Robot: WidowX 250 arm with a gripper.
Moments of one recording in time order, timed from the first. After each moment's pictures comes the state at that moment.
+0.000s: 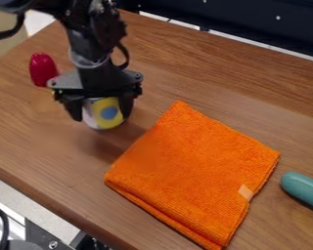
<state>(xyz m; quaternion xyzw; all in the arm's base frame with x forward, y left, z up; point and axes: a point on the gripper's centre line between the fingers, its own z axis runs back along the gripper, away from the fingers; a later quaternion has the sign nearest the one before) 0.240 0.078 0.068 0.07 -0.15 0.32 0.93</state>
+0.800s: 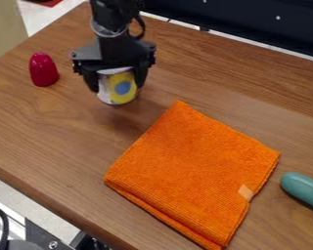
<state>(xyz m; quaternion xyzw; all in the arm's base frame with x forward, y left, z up) 0.287 0.080 0.078 0.07 -0.17 0.34 0.92</state>
